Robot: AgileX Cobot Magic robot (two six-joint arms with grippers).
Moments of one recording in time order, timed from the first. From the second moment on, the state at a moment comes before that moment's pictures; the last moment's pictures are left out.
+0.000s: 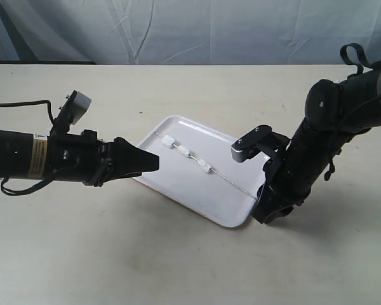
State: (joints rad) left arm -0.19 1.74 -0.63 1.39 -0.92 -1.62; right arm 0.40 1.88 -0.93 0.37 0.69 -0.75
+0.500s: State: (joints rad) left arm -0.19 1.74 -0.63 1.39 -0.92 -1.62; right arm 0.40 1.88 -0.93 0.38 0.69 -0.74
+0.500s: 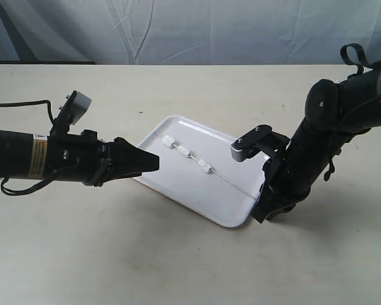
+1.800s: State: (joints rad) left arm -0.19 1.75 -0.63 0.99 -0.94 -1.73; right arm 0.40 1.48 -0.83 0.45 0.88 -0.70
